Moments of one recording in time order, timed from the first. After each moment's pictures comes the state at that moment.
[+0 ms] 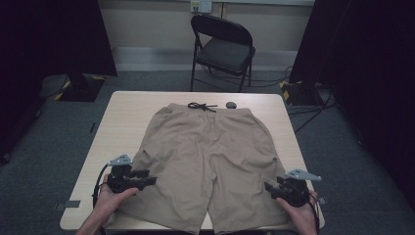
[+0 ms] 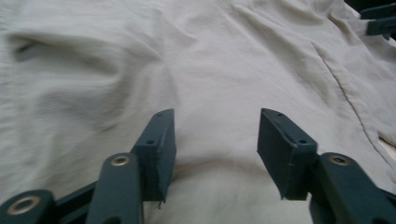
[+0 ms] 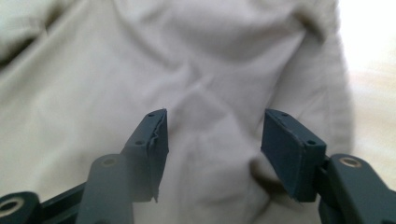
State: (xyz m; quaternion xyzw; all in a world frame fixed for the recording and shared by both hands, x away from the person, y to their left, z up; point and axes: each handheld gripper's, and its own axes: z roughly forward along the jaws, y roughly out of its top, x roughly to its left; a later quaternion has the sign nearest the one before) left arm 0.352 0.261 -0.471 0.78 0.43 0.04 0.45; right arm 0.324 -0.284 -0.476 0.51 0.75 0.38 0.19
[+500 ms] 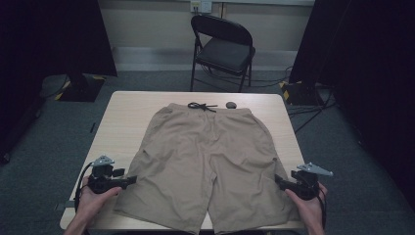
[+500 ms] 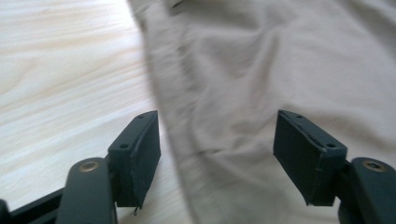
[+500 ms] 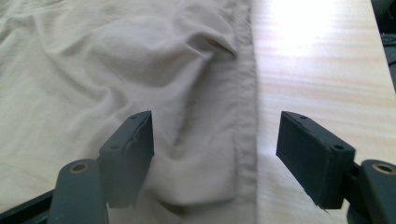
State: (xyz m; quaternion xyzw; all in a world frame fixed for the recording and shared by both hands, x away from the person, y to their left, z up) left arm 0.349 0.313 -0.487 0.77 0.50 0.10 0.39; right arm 0.340 -0.315 -0.480 0.56 0.71 0.36 0.22
